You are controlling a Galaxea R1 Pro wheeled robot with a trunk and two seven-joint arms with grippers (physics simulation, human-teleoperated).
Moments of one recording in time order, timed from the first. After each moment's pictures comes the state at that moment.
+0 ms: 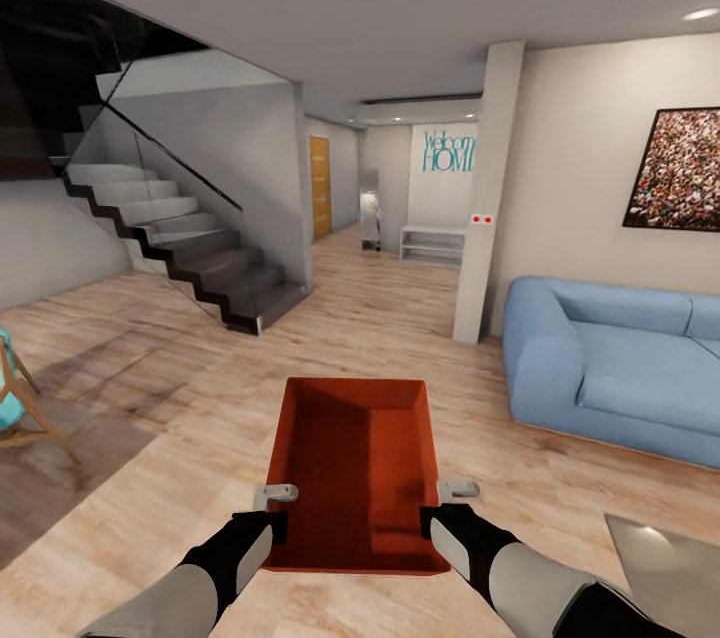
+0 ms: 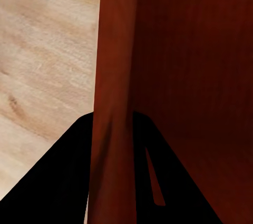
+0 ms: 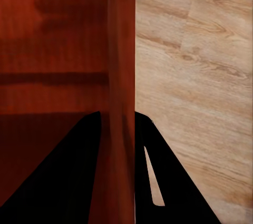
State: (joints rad) left arm -0.66 -0.11 -0.02 -0.26 0.07 0.26 0.22; right arm -0.74 0.12 0.63 -0.15 -0.66 0.23 -0.33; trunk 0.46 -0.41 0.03
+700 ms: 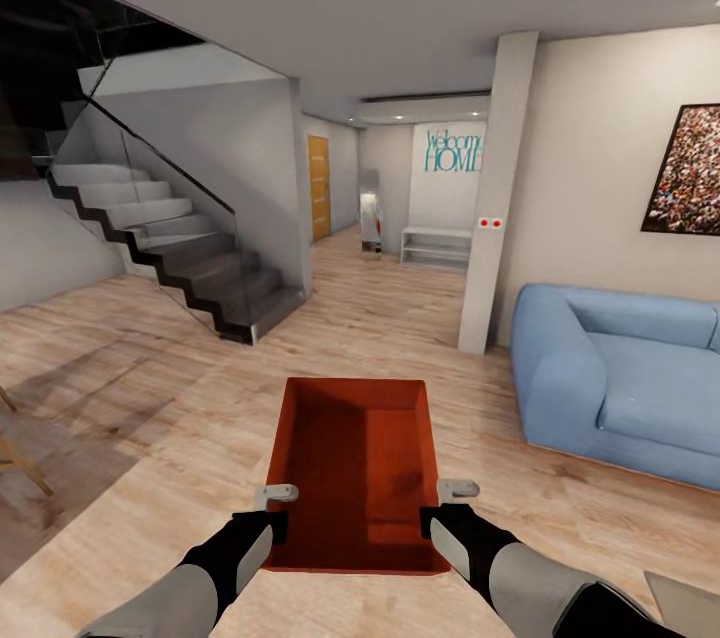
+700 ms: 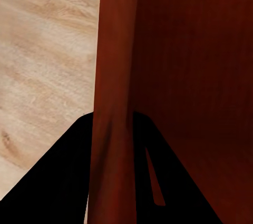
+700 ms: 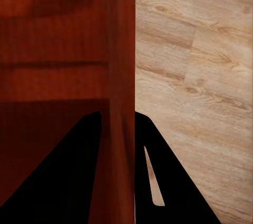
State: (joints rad) left arm -0.66 -0.11 -0.02 -0.26 0.07 0.26 0.22; right arm -0.74 0.12 0.63 -0.15 -0.66 0.23 -0.33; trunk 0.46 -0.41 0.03
